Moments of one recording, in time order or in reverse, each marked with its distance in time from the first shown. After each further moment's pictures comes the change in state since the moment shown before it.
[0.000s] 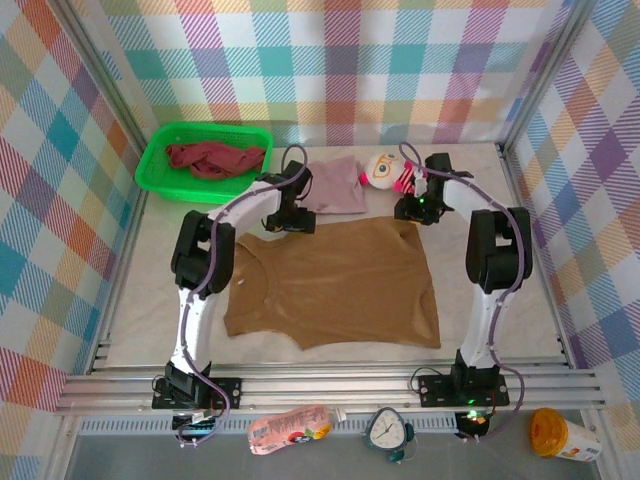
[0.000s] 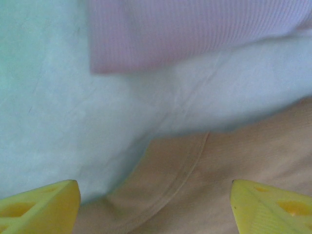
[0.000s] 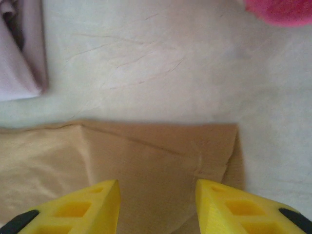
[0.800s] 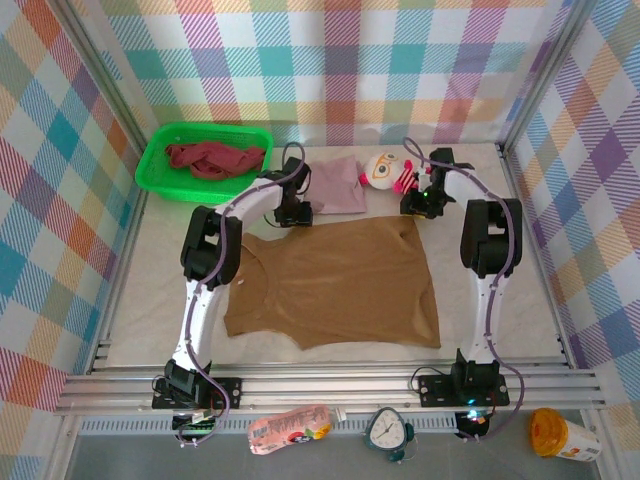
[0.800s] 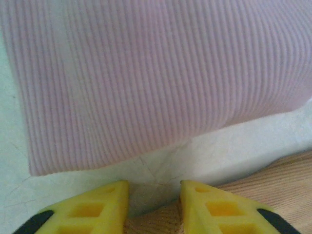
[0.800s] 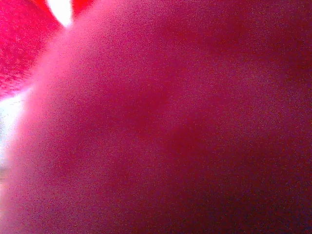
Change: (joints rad) left arm 0.041 0.111 0.092 0.055 0.139 -0.015; right arm -0.036 0.180 0.207 -0.090 -0.002 -0.076
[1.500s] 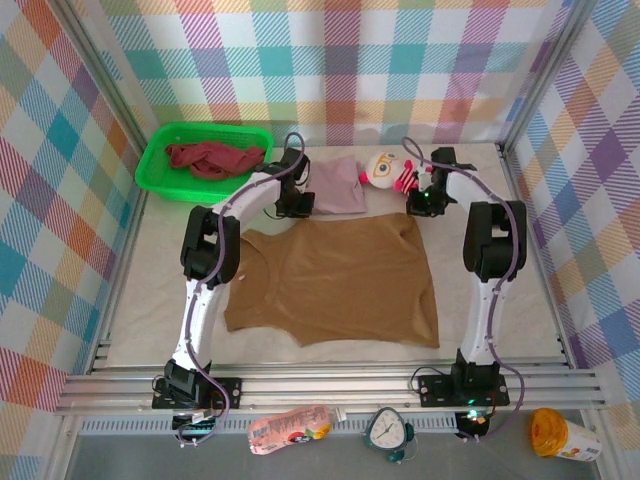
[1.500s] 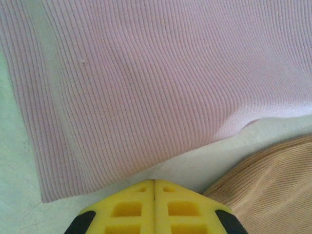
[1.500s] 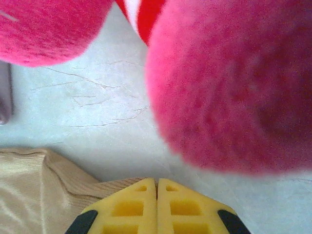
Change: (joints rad) left arm 0.004 0.008 0.084 -0.009 0.026 0.082; right arm -0.002 -0.069 -0.053 0.034 -0.008 -0.051
